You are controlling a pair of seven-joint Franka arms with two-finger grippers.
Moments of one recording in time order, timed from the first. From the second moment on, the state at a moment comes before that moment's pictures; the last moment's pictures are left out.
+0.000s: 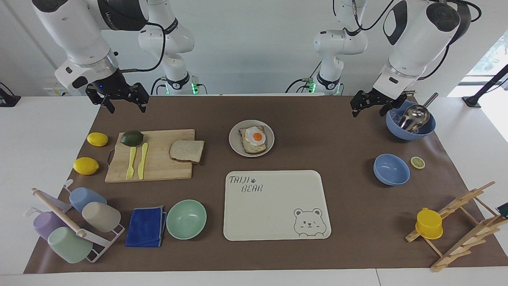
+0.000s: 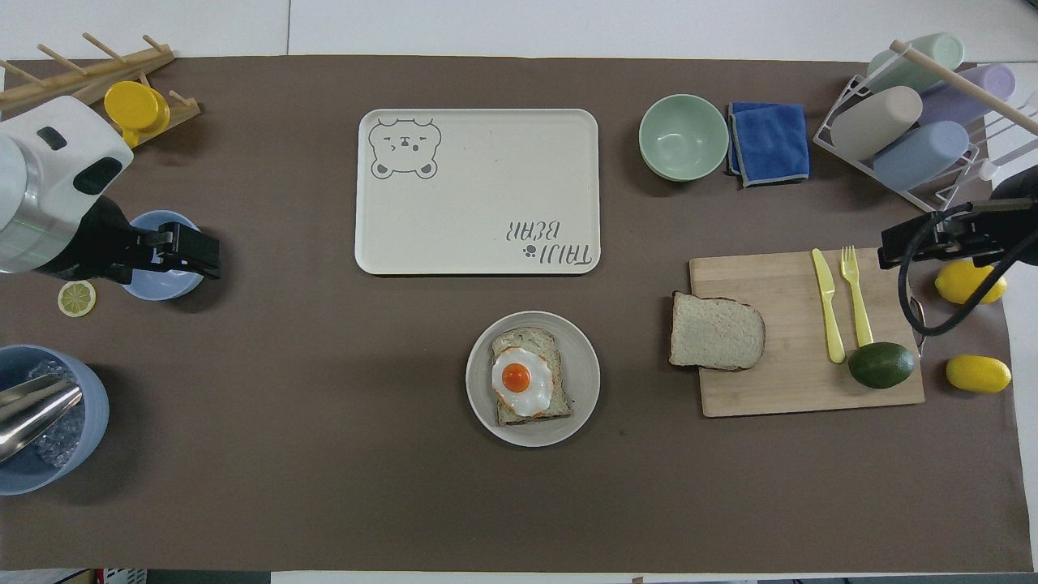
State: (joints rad) left arm -0.12 -0.01 -0.06 -1.67 -0.05 1.58 -0.15; right arm 0.01 0.01 0.00 -1.59 0.00 1.52 0.01
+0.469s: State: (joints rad) left arm -0.12 -0.01 -0.06 -1.67 -0.05 1.58 -0.15; right arm 0.01 0.01 0.00 -1.59 0.00 1.52 0.01
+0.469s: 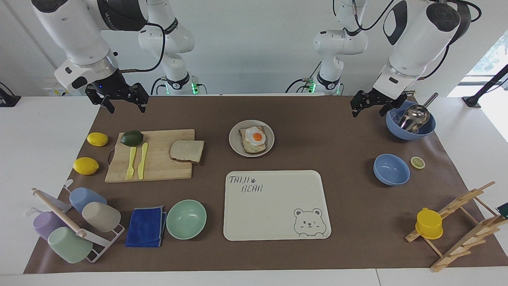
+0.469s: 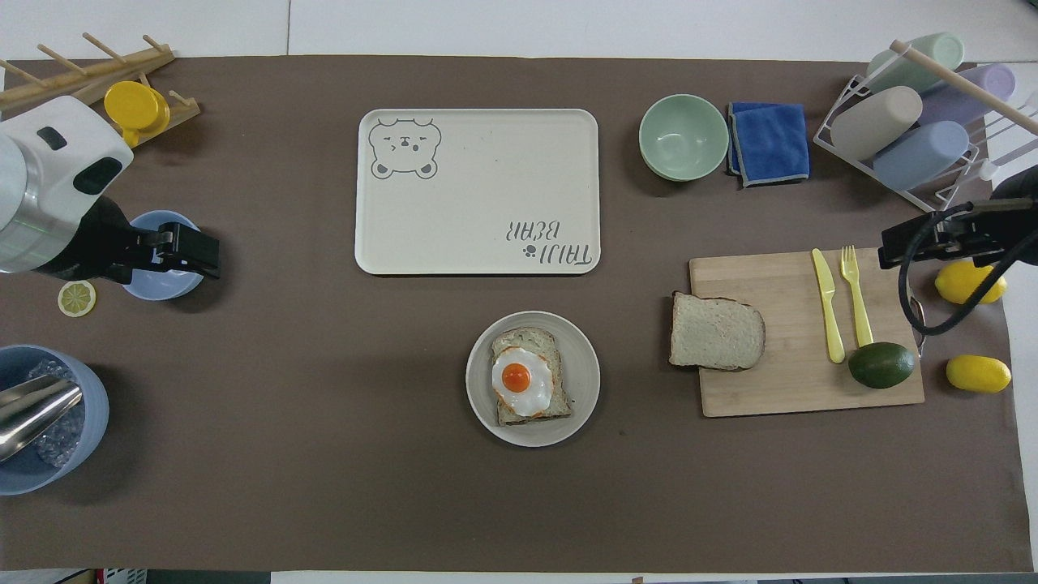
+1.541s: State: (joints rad) left arm -0.12 -0.01 -0.06 -1.67 -0.05 1.58 -0.15; right arm 0.36 0.29 0.02 -1.80 -0.18 1.99 0.45
